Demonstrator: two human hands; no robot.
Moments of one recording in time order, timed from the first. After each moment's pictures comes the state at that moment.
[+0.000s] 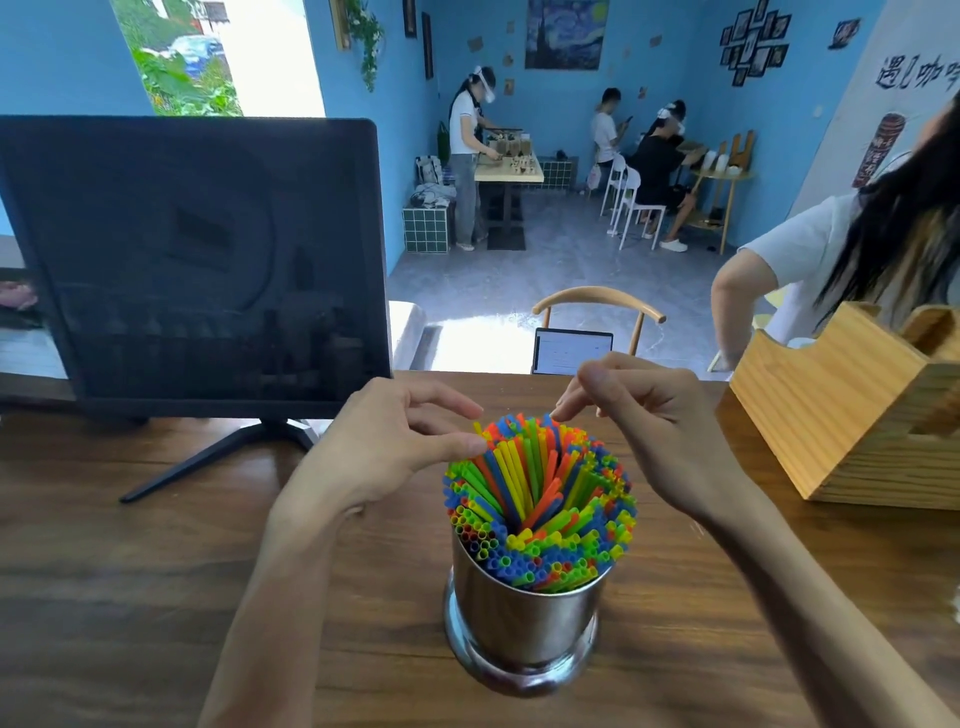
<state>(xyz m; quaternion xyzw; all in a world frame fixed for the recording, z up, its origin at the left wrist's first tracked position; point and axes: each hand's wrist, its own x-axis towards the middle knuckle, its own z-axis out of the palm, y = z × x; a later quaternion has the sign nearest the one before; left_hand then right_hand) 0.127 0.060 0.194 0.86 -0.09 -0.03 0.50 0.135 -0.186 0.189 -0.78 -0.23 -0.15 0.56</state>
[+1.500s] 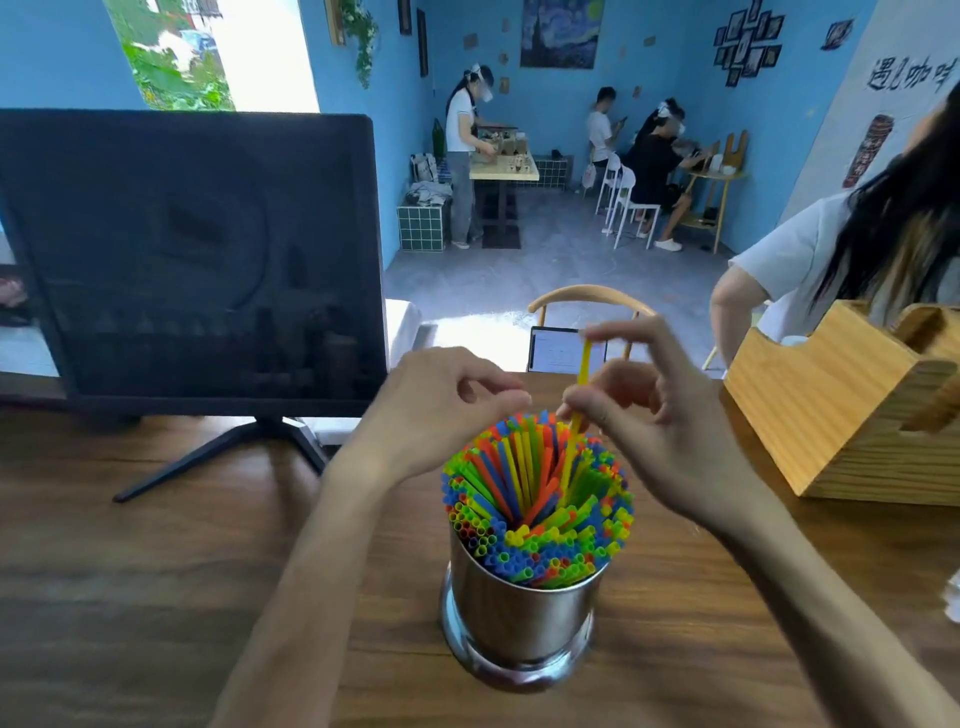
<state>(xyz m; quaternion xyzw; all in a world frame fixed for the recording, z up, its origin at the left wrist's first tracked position) 0.151 0.032 0.196 0.90 -0.15 0.08 0.40 0.133 -0.194 0.187 -0.78 -0.29 -0.19 0.52</state>
